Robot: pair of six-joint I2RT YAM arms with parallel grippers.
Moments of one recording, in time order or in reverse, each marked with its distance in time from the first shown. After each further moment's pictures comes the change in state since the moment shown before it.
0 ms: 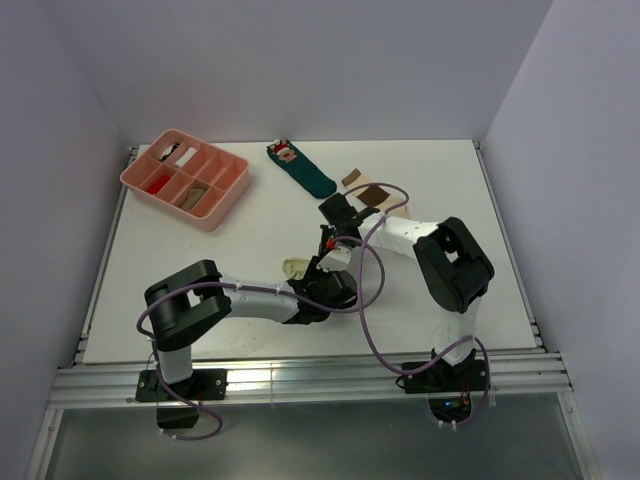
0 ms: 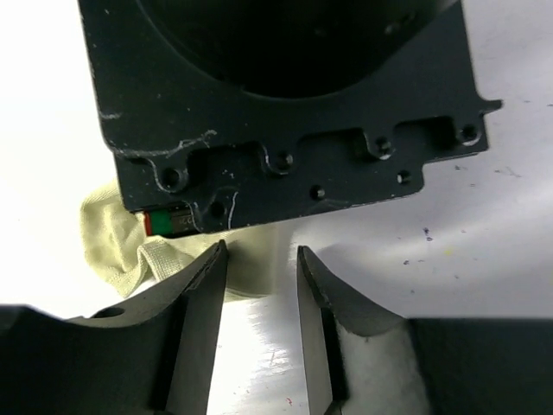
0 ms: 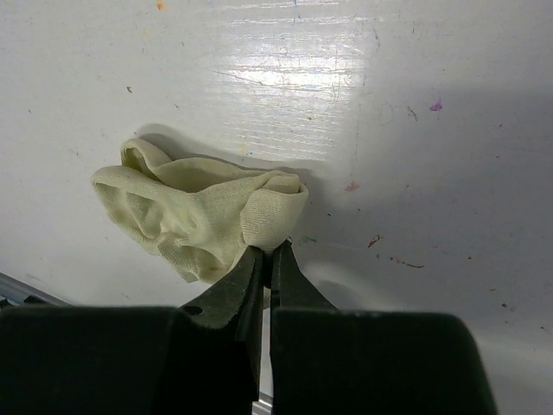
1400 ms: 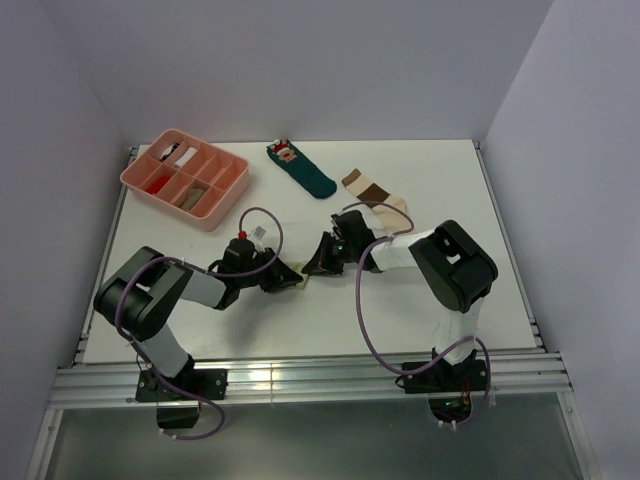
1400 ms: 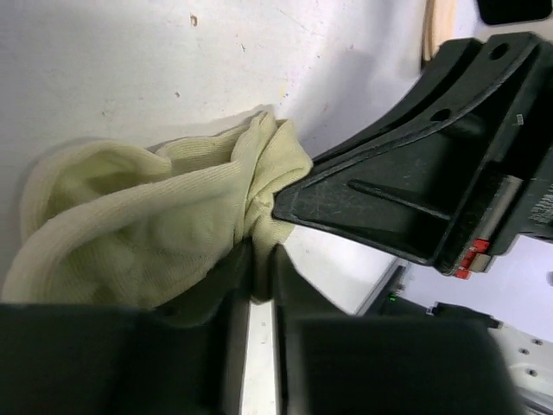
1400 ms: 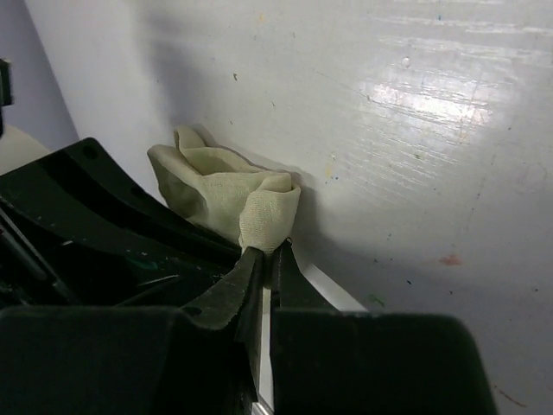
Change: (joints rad) left arm 0.647 -0.134 -0.516 0.679 1.210 -0.605; right arm -0.050 -0.007 -0.349 0.717 -0.287 0.131
